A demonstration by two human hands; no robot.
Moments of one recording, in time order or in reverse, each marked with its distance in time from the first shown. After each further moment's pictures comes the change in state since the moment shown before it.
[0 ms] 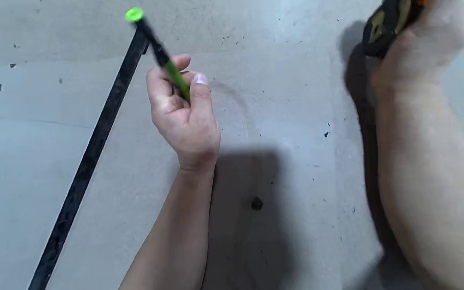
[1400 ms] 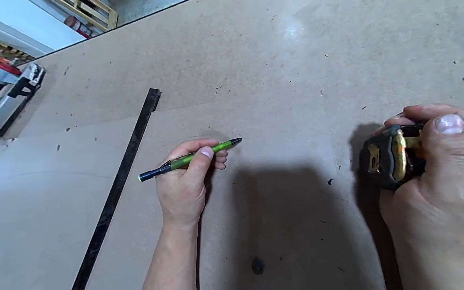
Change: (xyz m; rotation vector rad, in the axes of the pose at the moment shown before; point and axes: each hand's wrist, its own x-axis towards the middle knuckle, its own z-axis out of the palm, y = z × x) left_hand -0.012 0.012 -0.017 0.026 -0.313 -0.344; right_hand -0.117 -0.057 -0.014 0.043 0.247 0.280
